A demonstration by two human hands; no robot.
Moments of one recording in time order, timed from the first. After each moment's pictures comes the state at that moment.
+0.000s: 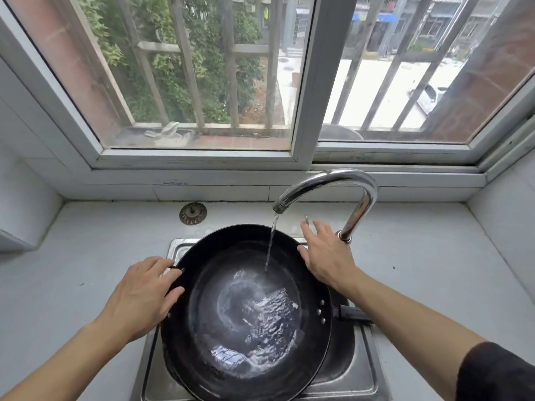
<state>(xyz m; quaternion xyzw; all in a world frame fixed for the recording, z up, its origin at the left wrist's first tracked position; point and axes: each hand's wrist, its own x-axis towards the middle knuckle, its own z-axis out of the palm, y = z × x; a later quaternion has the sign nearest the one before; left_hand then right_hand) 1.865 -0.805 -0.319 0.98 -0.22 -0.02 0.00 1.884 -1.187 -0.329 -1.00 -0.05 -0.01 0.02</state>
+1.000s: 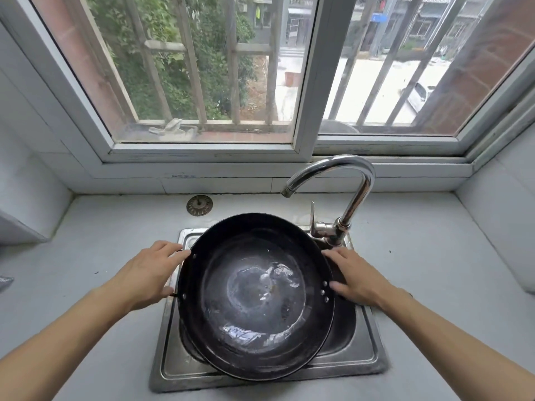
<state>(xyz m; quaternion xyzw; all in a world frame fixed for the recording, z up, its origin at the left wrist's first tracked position) 1.873 -0.790 -0.287 0.95 -0.27 -0.15 -0.04 1.802 -1.231 -0.338 -0.98 -0.07 0.13 0.14</state>
